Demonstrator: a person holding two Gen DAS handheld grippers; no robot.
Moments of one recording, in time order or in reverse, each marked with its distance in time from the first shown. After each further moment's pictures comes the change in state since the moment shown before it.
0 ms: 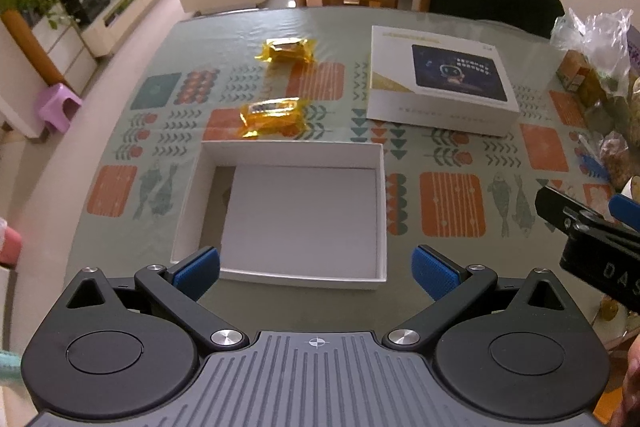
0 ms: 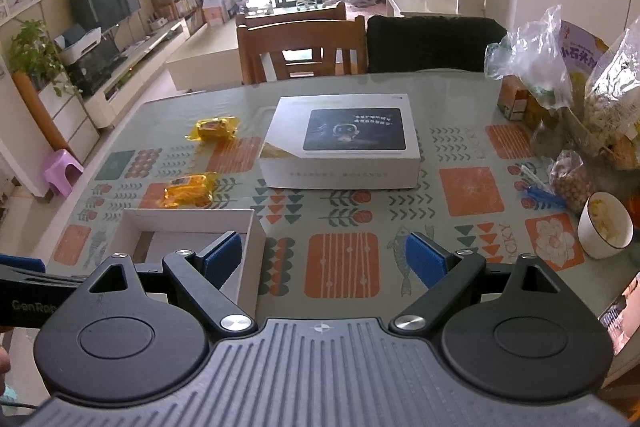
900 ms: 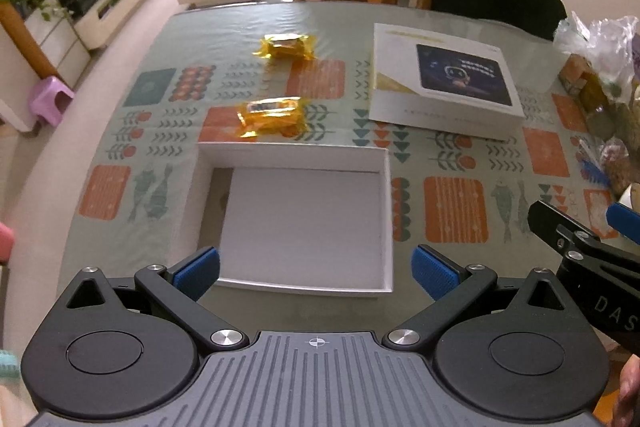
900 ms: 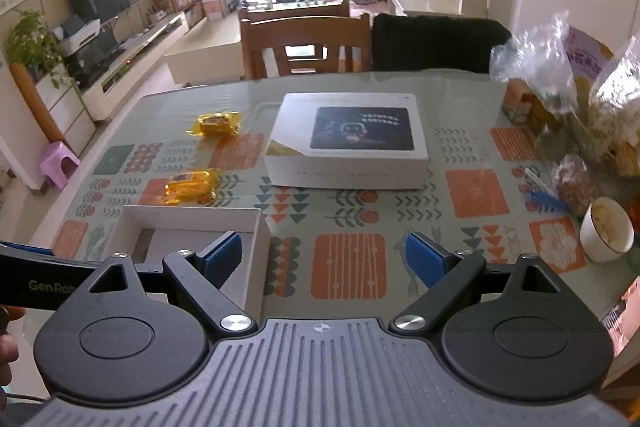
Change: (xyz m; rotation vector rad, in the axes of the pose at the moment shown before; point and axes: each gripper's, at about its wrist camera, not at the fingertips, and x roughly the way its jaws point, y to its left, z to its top) left arm 0.012 0.017 0.016 -0.044 0.023 0.020; right arm 0.005 0.026 0.007 -0.038 0.014 -0.005
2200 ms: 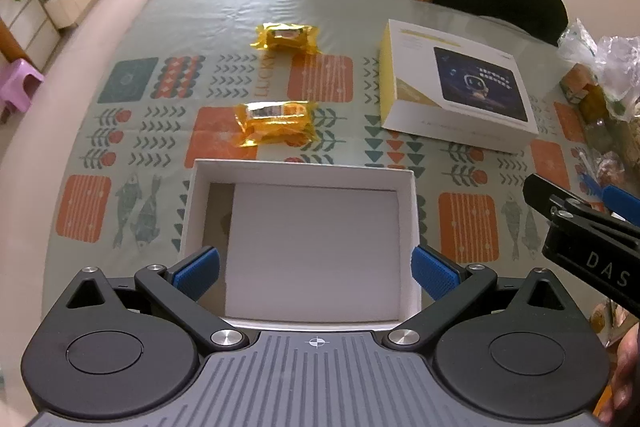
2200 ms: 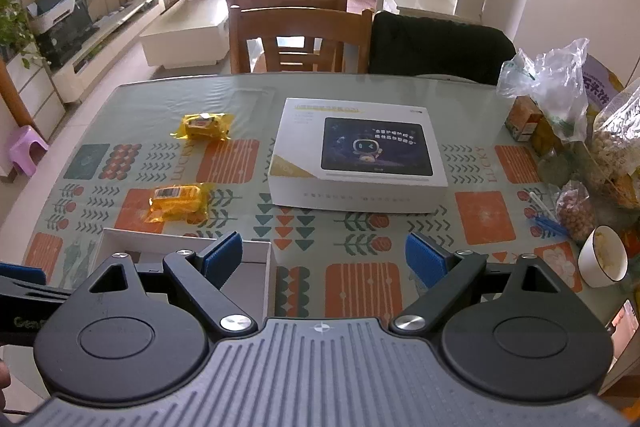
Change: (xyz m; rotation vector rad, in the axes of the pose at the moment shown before) left arm 0.046 0.058 0.053 -0.034 0.079 -0.082; right arm 0.053 0.060 0.048 -0.028 0.047 -0.117
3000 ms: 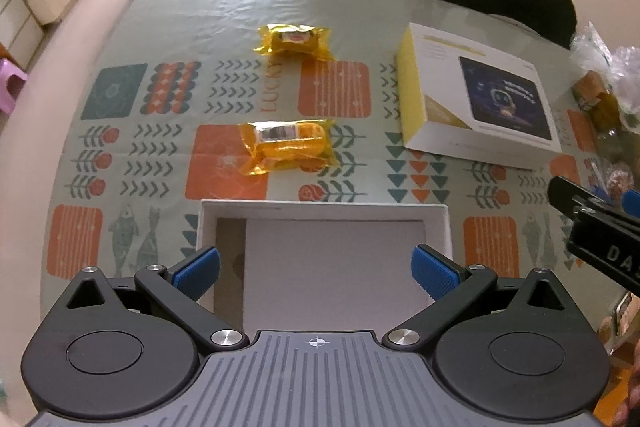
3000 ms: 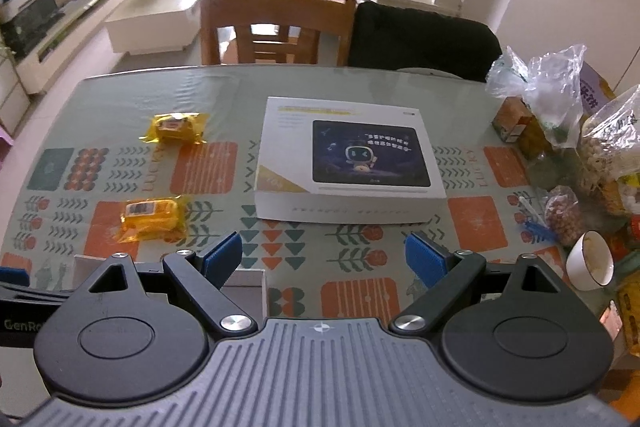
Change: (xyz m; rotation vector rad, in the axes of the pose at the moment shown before) left arm 0.046 0.043 0.050 -0.082 0.035 0.018; right arm 0.043 0.037 0.037 0.004 0.056 -0.127
